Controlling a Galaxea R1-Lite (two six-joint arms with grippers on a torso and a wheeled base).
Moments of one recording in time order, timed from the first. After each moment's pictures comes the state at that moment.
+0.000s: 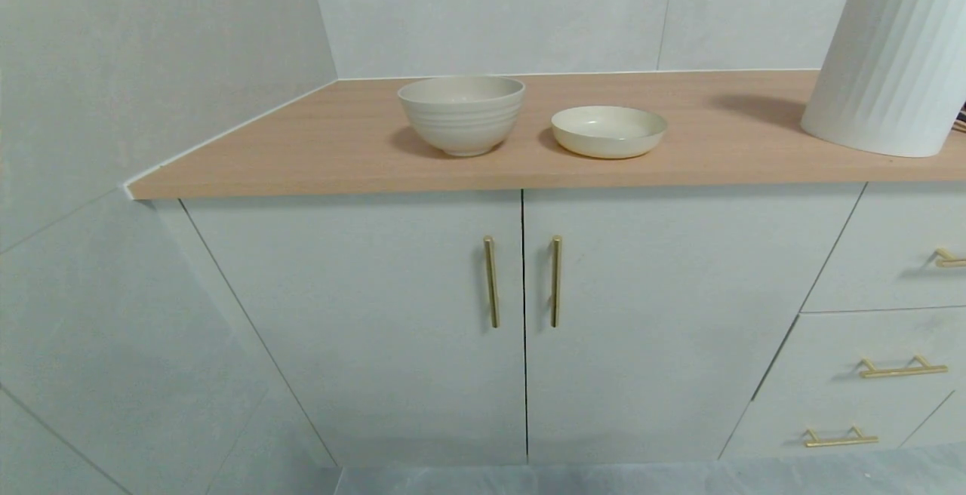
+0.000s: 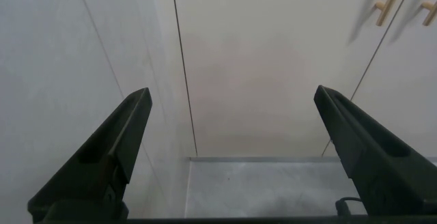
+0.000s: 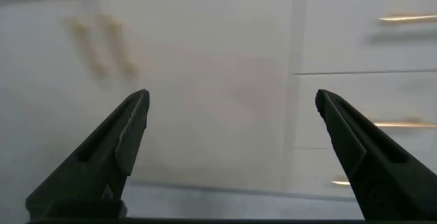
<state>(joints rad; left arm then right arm) 0.01 0.00 0.00 0.00 0.01 0.00 0.02 0.05 -0.20 0.05 0.13 0.12</state>
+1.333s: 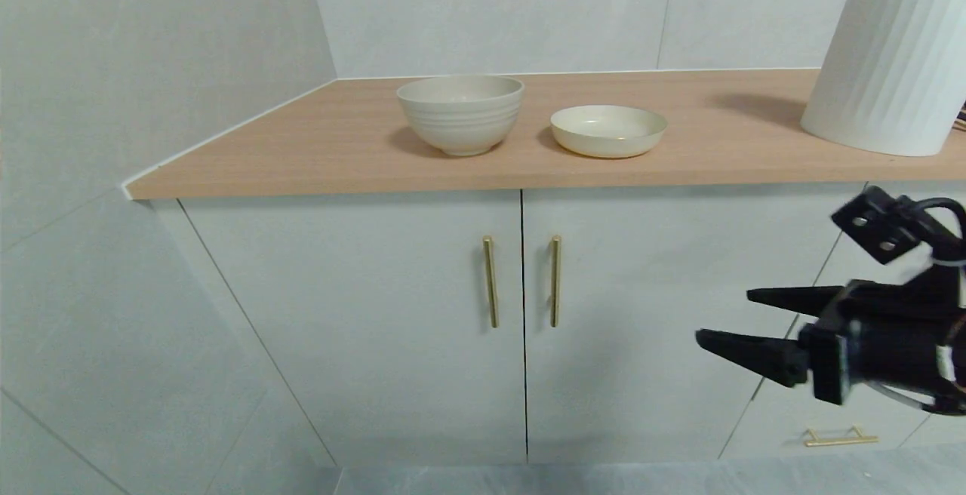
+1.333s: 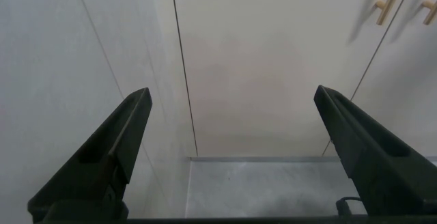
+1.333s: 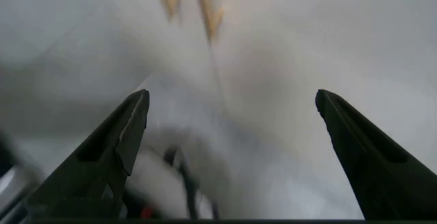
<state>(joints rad) 0.01 0.00 0.00 0.00 0.01 0.00 0.47 1.33 -0.67 -0.29 0.19 -0.01</state>
